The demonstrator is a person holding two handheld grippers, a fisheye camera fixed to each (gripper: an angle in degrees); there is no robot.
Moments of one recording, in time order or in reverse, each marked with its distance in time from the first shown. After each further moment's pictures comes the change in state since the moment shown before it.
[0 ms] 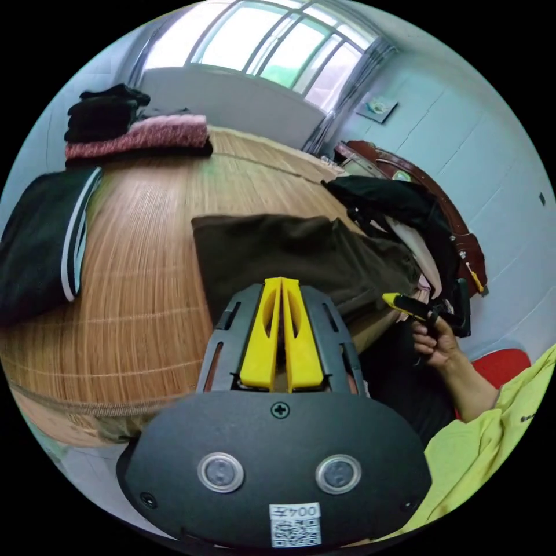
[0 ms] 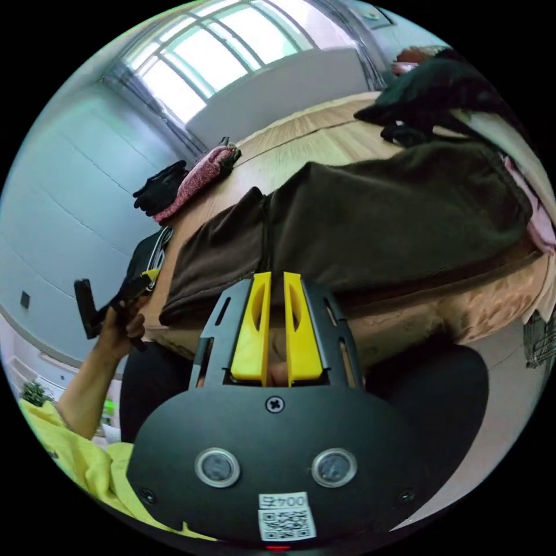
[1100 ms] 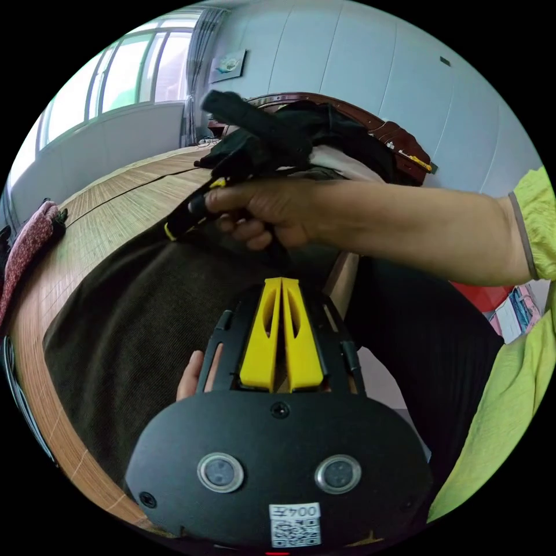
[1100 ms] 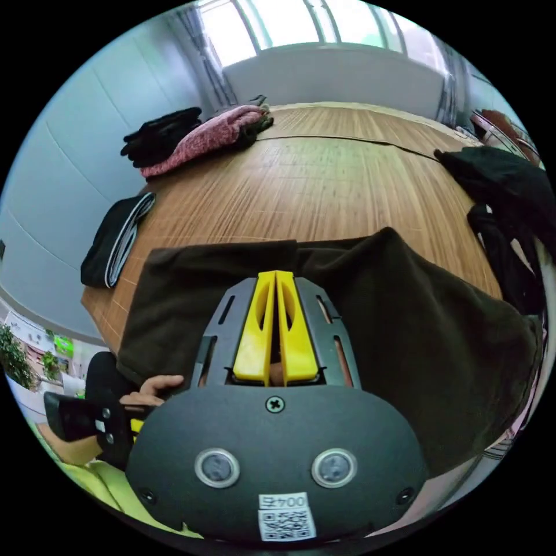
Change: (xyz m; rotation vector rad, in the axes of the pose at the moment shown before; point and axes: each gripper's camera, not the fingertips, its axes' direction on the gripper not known) left arm 0.155 0.009 0.118 -0.130 0.171 0.564; right arm -0.113 -0.171 0.134 -0.152 0.148 -0.333
